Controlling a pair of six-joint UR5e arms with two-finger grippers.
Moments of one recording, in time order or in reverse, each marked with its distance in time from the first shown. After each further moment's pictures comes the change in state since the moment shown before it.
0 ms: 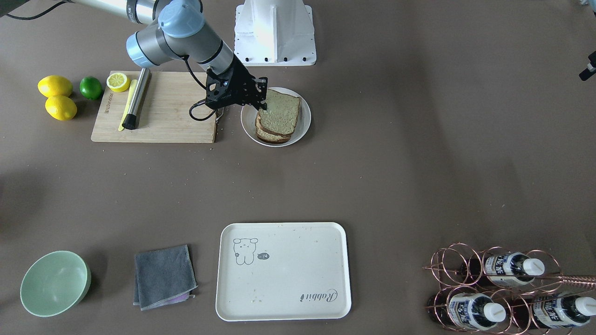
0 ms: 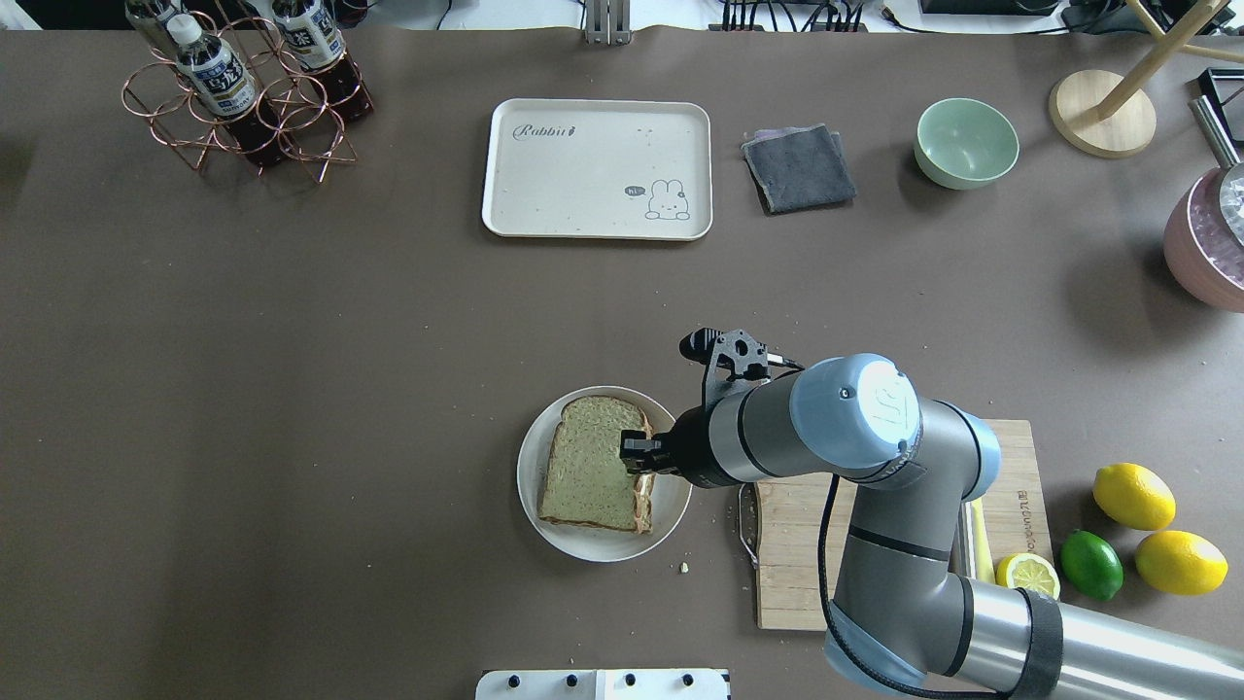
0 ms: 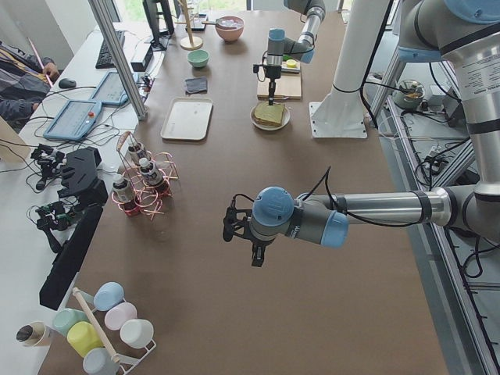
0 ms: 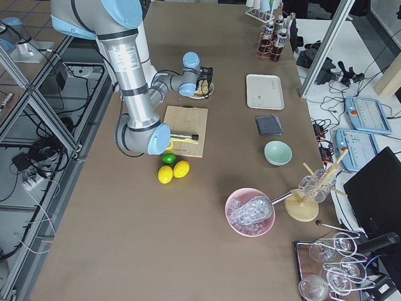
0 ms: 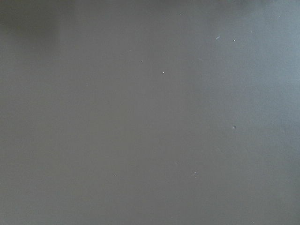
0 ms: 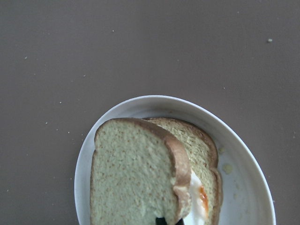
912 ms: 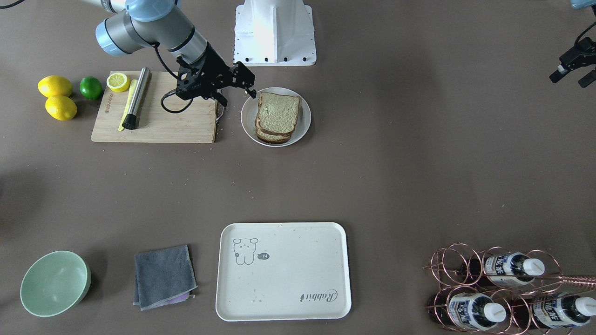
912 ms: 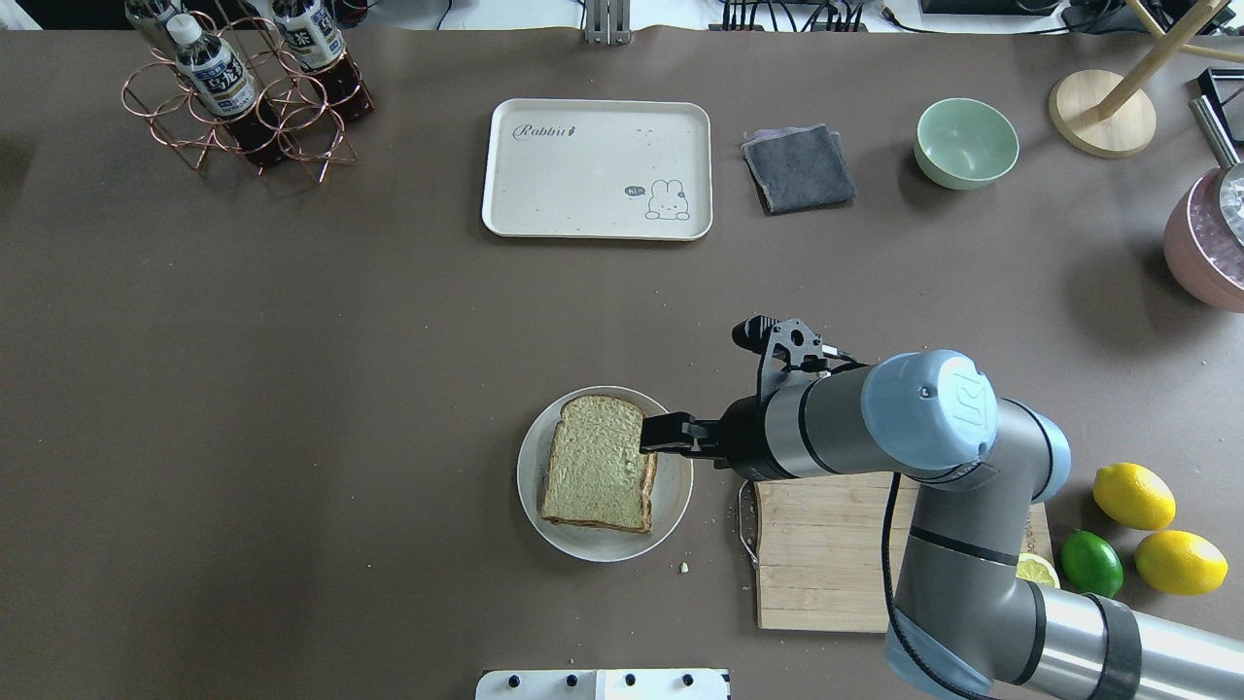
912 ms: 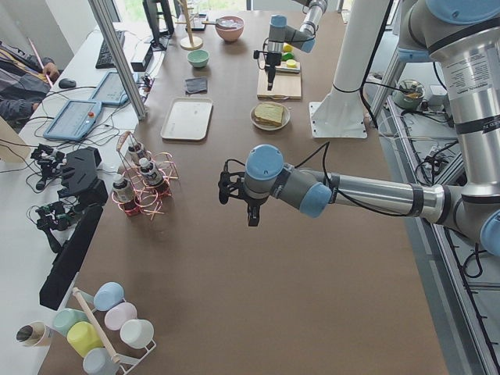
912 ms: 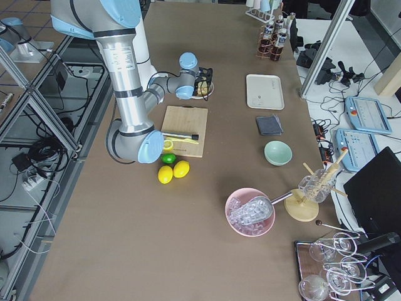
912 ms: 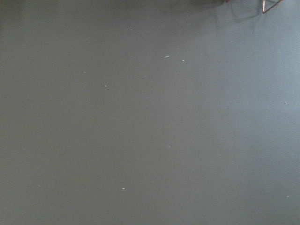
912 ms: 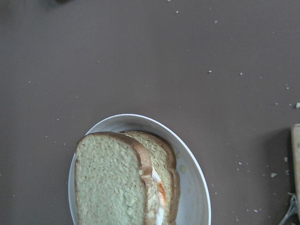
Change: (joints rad) left arm 0.213 -0.047 -0.180 -0.088 0.008 -0.514; right arm 0.056 -0.158 0.171 0.000 0.016 0.011
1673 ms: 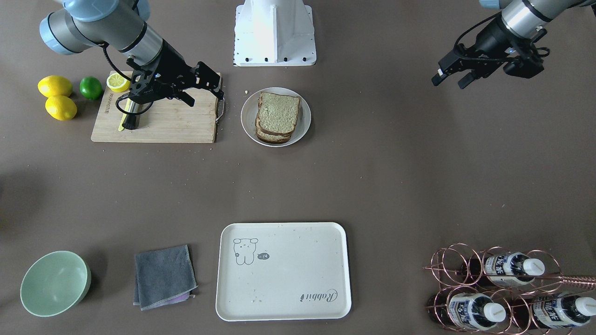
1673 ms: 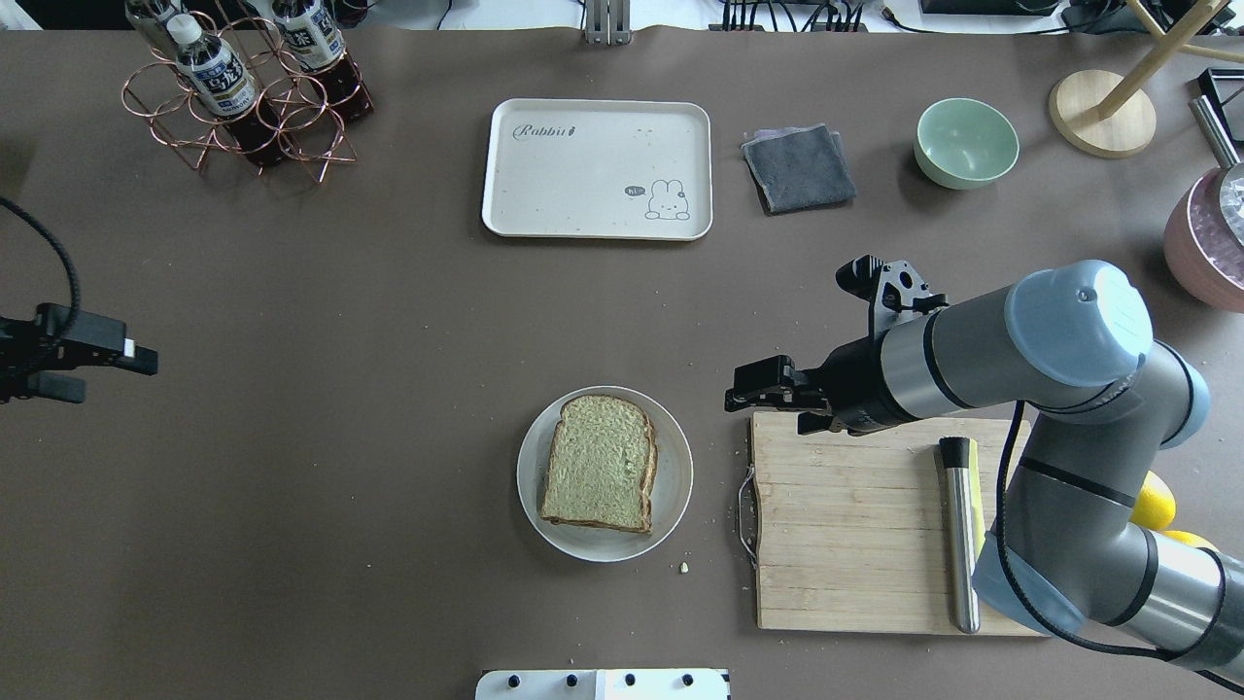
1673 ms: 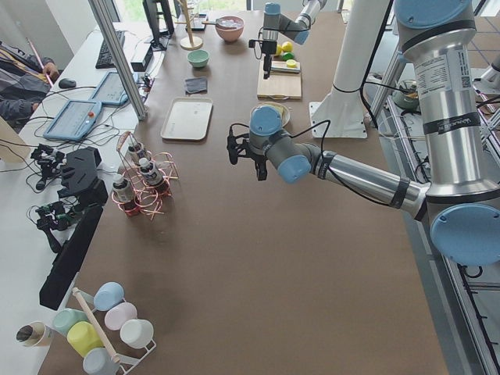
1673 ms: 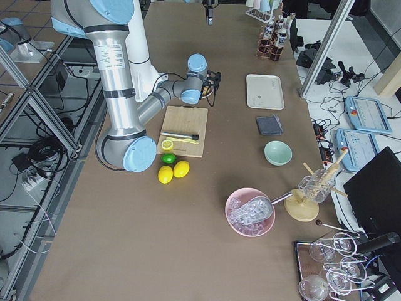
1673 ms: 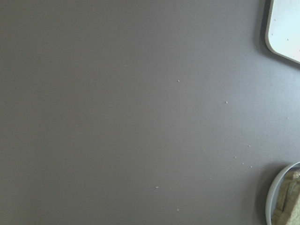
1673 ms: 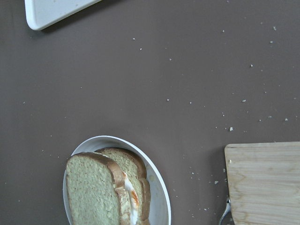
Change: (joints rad) left arm 0.512 -0.220 -0.077 -0.200 0.273 -0.743; right arm 0.167 -0.069 0.039 -0.001 0.211 -0.003
